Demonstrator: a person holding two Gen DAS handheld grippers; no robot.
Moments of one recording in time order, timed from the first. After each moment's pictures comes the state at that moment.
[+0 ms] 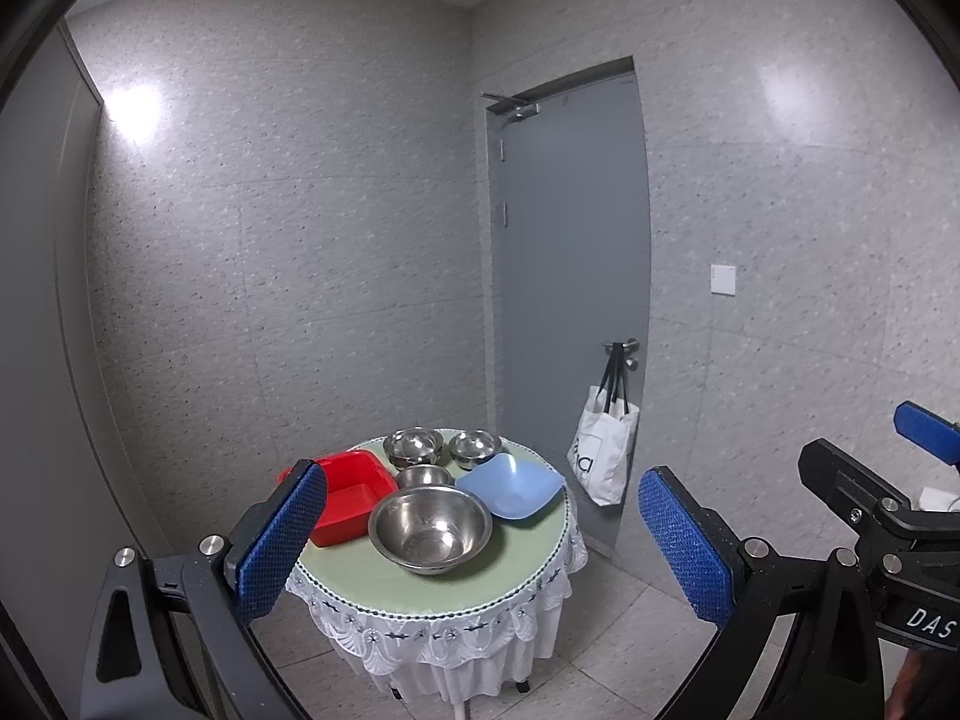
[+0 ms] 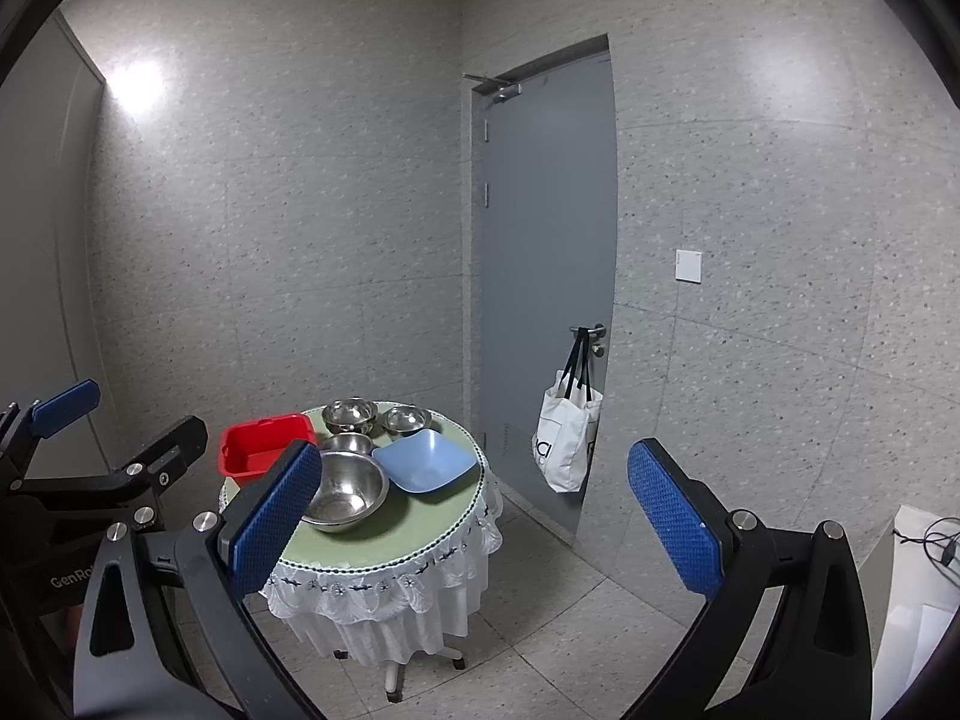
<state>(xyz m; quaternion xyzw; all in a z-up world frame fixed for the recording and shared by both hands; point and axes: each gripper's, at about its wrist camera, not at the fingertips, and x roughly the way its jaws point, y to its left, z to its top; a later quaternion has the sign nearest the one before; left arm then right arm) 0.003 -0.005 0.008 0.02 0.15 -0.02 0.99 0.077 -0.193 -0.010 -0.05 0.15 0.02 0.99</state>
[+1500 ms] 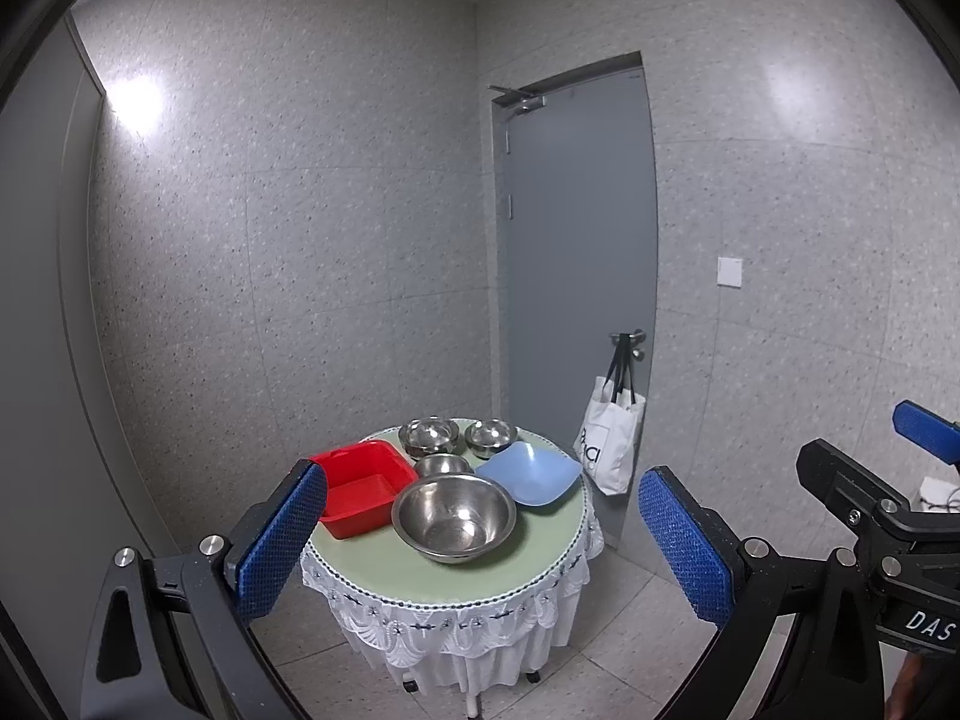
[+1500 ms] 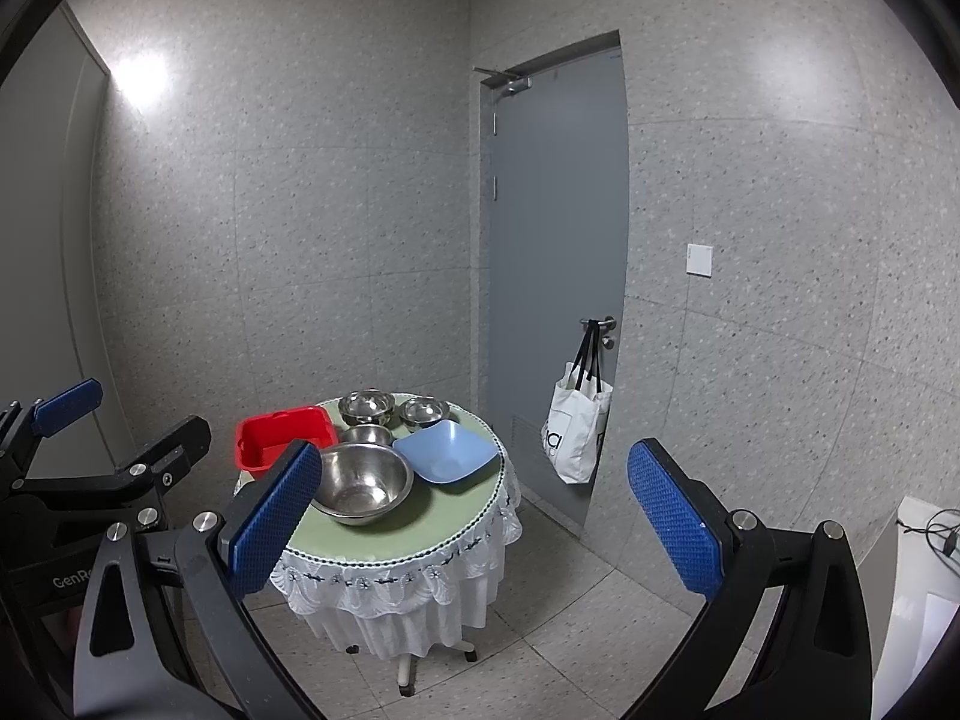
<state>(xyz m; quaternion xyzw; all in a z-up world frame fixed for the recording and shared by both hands) 0.007 0.026 0.003 0.01 0.16 -0.02 0.99 0.070 -0.143 -0.025 -0.05 0.15 0.02 0.99</state>
